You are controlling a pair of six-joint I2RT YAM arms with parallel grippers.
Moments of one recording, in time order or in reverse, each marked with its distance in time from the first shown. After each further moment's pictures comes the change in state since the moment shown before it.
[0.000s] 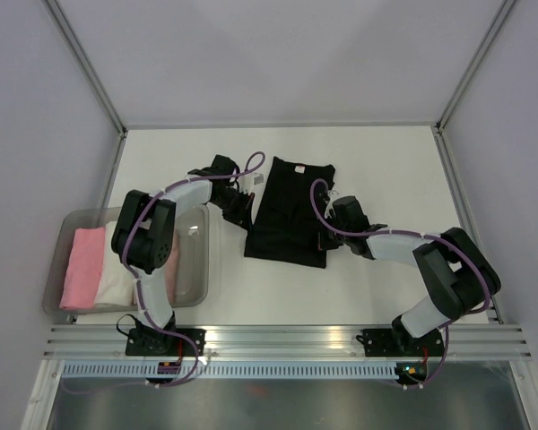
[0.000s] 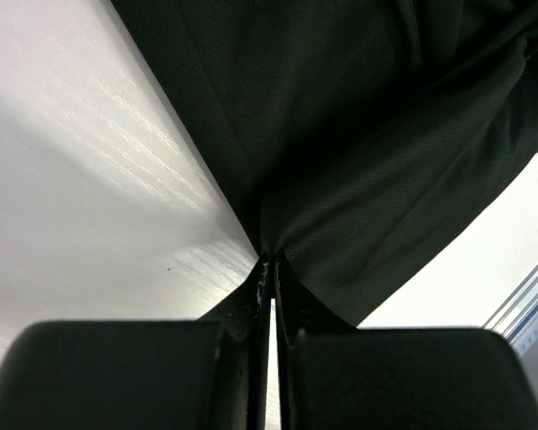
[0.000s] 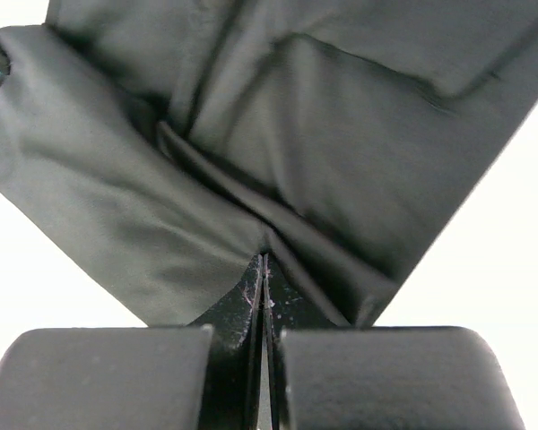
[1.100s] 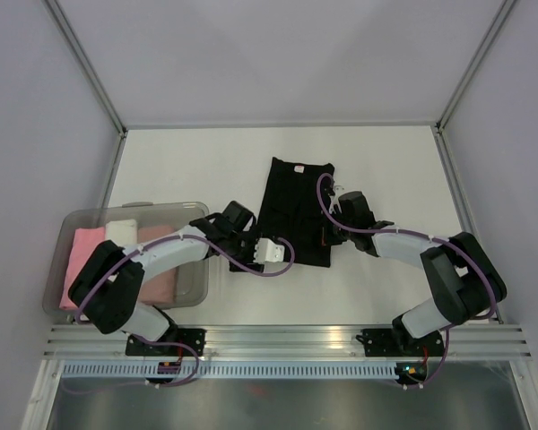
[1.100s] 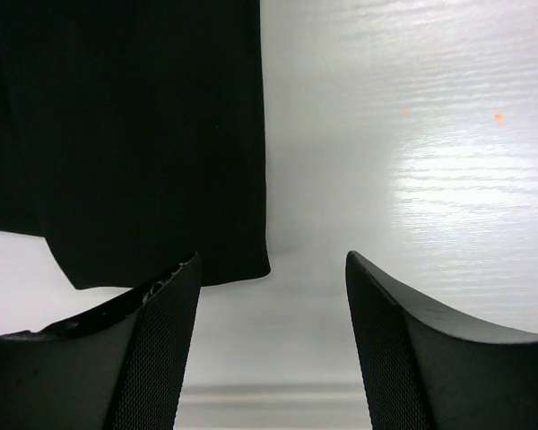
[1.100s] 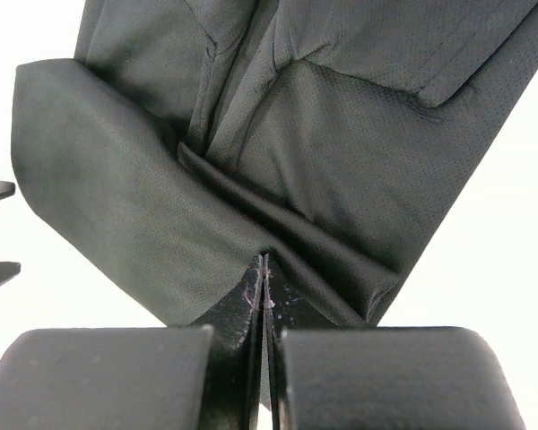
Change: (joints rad) left arm -0.323 -0.466 -0.466 0.151 -0.186 0.841; right arm -0.058 -0.048 0.004 -0.034 -0.040 0.002
